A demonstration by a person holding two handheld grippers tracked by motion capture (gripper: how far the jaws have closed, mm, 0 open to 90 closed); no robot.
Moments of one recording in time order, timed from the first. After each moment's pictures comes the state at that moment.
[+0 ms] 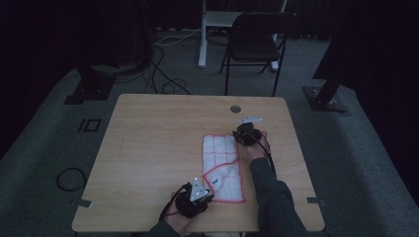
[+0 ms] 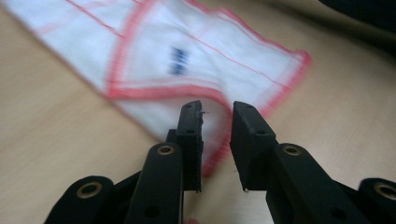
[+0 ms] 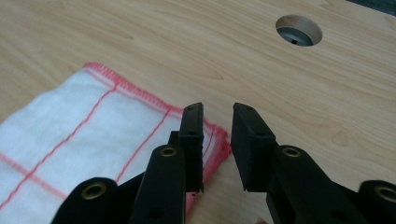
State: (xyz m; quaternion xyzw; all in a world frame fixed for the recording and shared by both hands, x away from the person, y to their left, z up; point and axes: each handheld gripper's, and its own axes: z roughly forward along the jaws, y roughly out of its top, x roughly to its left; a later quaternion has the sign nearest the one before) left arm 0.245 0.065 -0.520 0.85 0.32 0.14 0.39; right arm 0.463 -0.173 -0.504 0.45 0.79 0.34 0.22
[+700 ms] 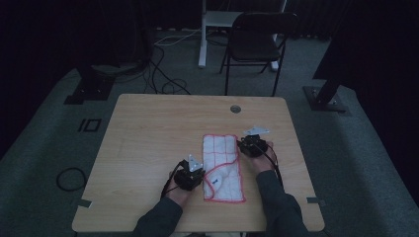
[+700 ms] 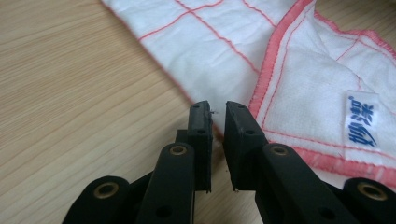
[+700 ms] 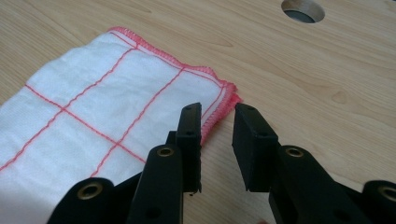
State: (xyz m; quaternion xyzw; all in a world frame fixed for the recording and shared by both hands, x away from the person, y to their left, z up) left arm 0.320 0.065 -0.534 0.83 0.40 0.16 0.35; right arm 0.423 -0.191 -0.512 0.44 0.80 0.35 0.22
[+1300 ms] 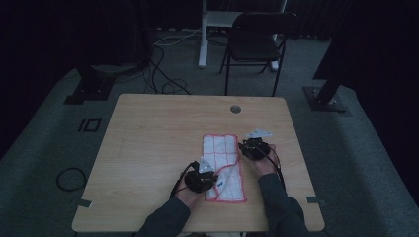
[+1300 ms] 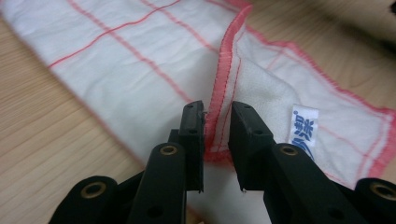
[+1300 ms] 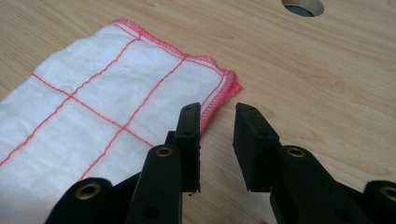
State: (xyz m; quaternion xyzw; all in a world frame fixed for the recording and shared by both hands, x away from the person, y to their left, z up) left arm 0.315 0.037 -0.531 0.85 0.35 0.11 0.38; right arm 0.413 -0.197 -0.514 0.44 0.80 0.36 0.22
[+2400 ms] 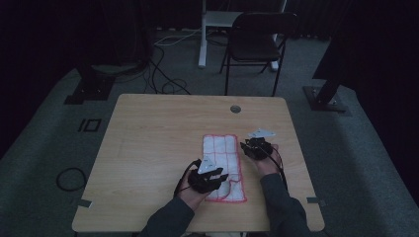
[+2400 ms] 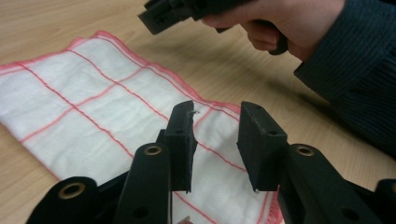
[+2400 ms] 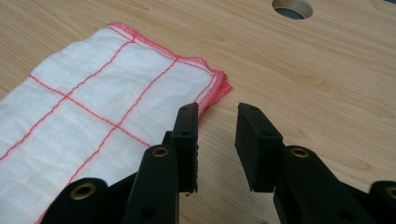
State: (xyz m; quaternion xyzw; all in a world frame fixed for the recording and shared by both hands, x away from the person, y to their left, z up) left arm 0.302 0.032 -0.493 0.82 0.31 0.10 0.47; right arm 0.412 -0.205 -0.510 0.44 0.79 0.36 0.22
